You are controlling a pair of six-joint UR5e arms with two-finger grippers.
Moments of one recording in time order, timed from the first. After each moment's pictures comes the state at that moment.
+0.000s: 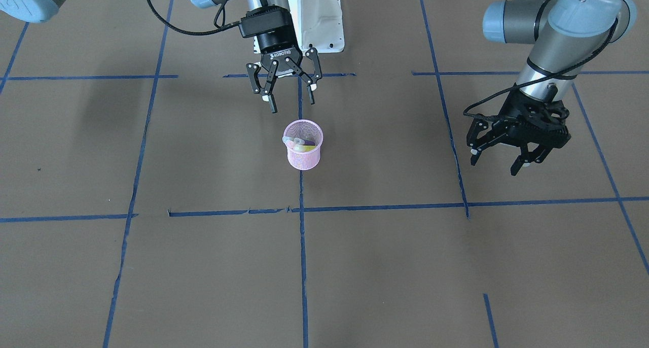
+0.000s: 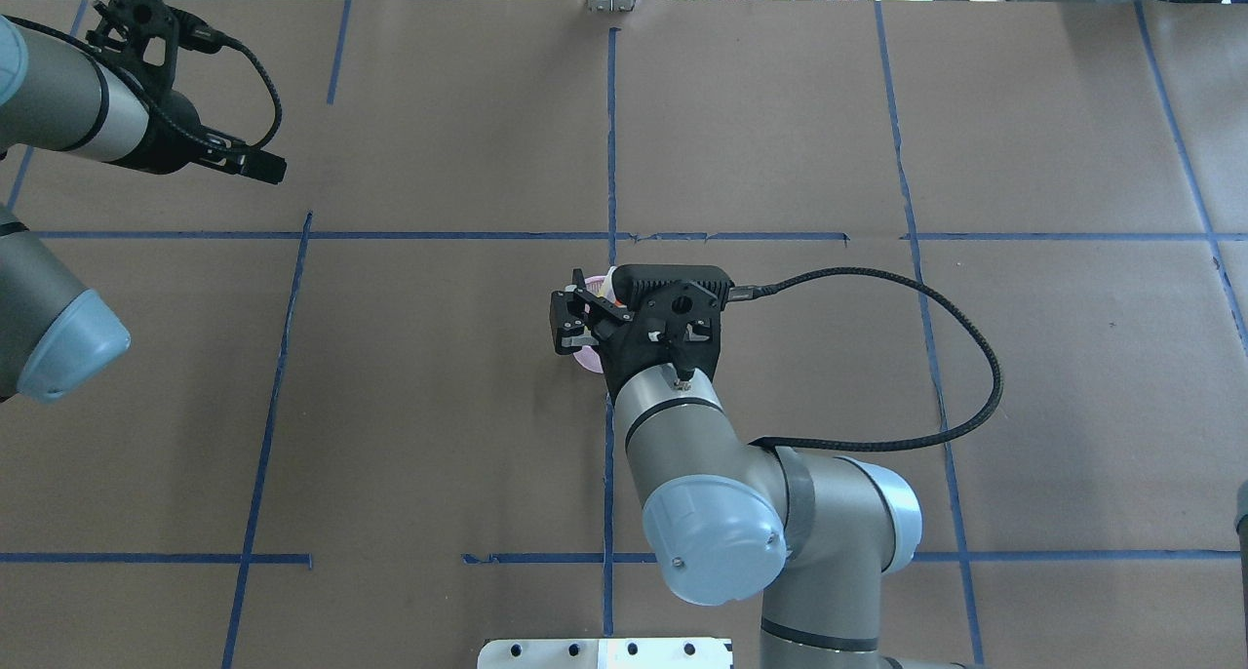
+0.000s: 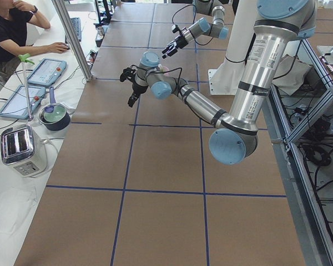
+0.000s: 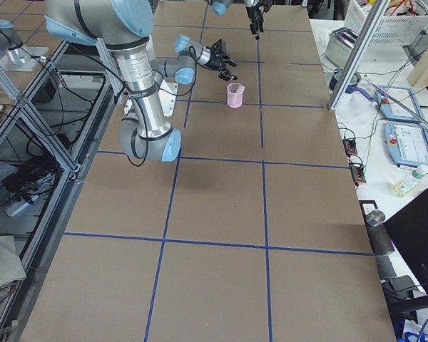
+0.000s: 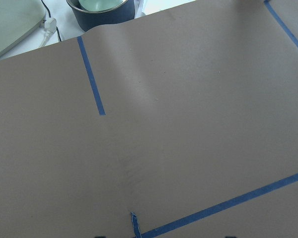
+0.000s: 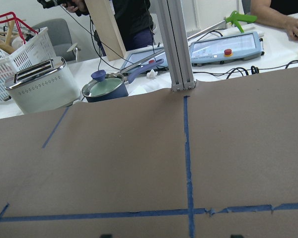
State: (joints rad) left arm -0.94 -1.83 -1.83 -1.92 -1.96 -0.61; right arm 0.26 -1.02 1.90 -1.23 0.93 1.31
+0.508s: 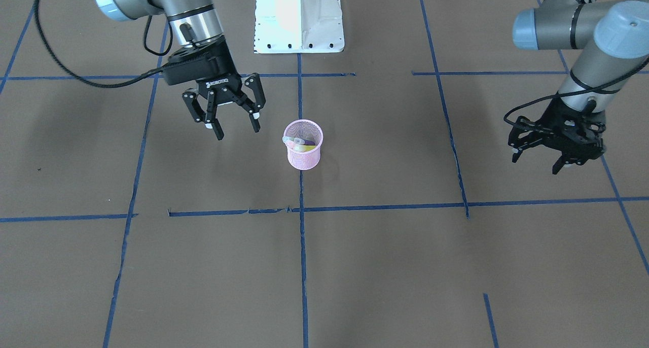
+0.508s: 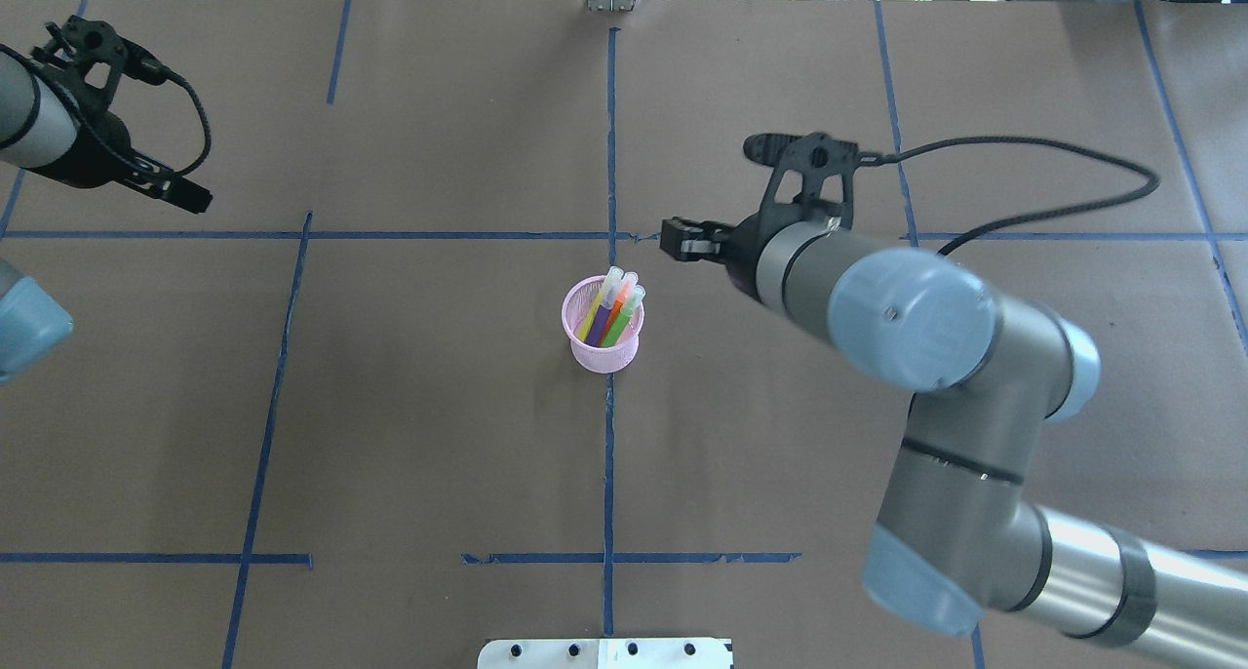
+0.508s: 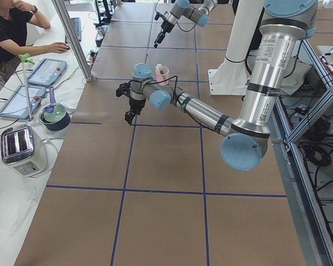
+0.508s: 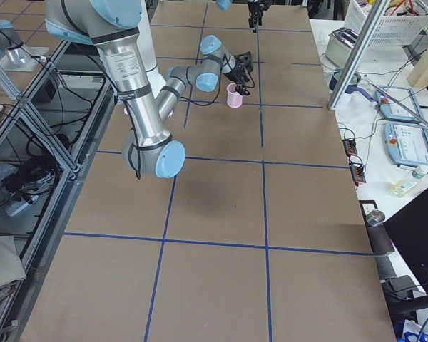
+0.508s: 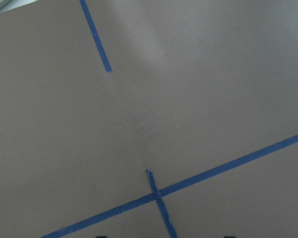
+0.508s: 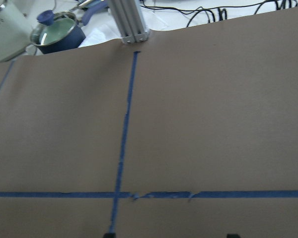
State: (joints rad) left arm -1.09 -1.76 -1.80 -1.77 -2.05 -0.25; right arm 0.65 -1.15 1.95 -1.28 1.63 1.20
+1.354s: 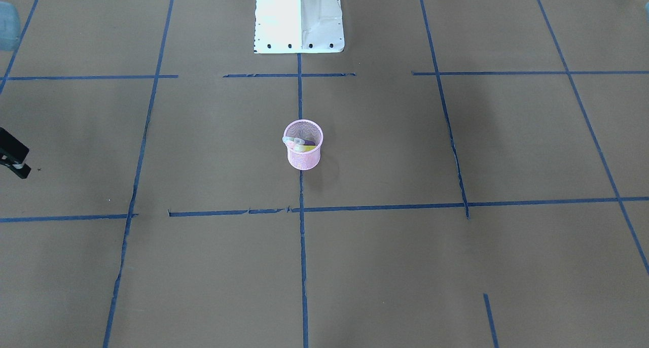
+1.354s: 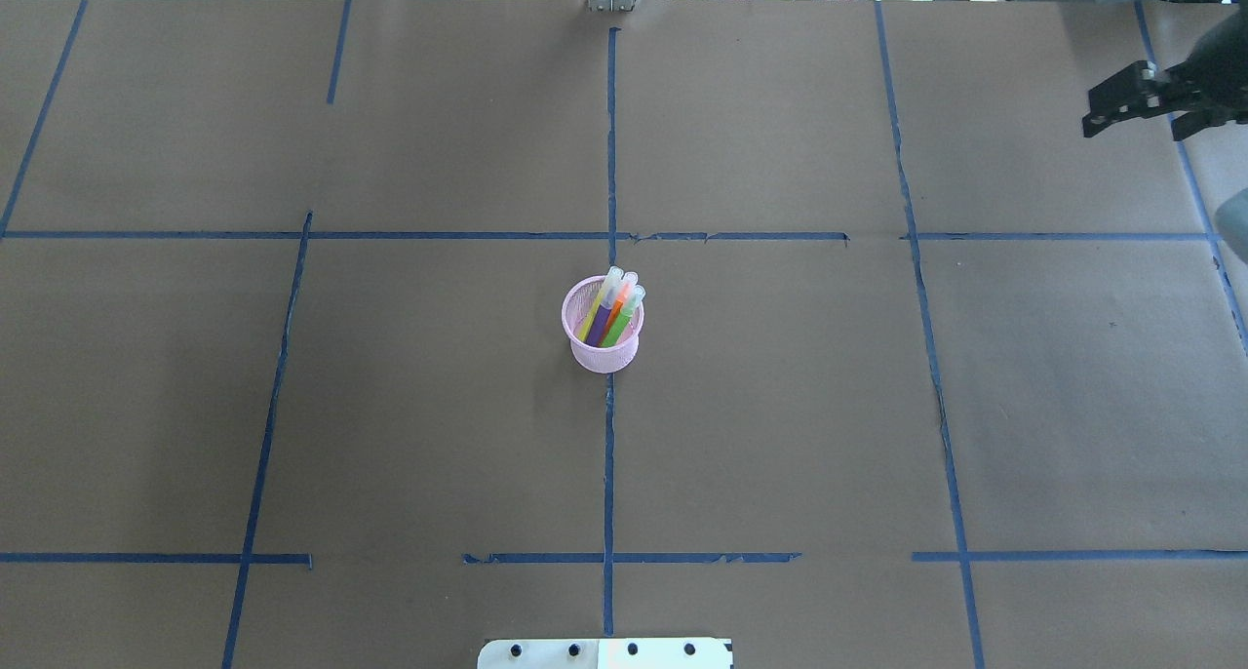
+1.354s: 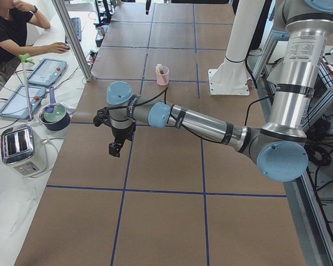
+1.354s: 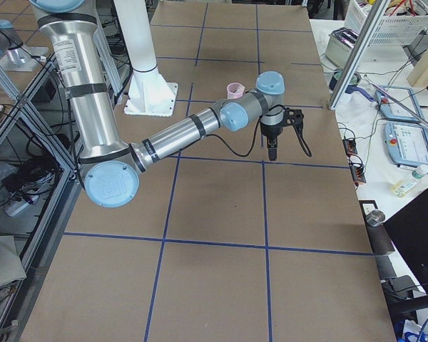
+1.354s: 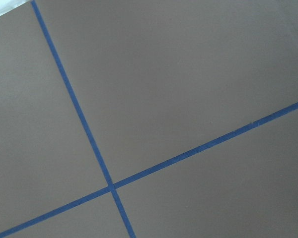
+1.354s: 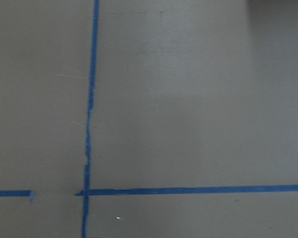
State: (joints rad) left arm -1.49 -1.70 -1.73 -1.53 -2.29 0.13; right arm 1.25 -1.37 1.82 -1.52 2.20 0.60
